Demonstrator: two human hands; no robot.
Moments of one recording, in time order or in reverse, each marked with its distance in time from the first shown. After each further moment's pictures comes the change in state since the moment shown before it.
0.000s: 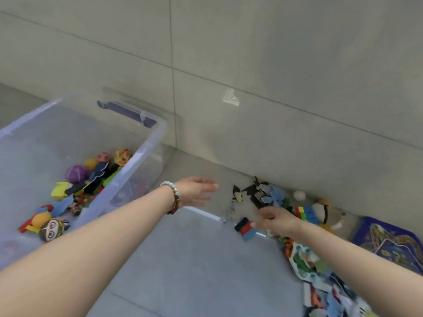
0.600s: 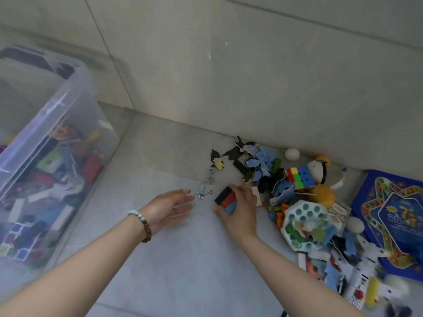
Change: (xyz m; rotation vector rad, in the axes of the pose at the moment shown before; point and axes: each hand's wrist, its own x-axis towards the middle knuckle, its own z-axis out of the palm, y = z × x) left_hand 0.072 -0.112 0.048 -0.304 0.072 -0.220; right_hand 0.088 0.084 0.107 0.071 0.596 -0.260
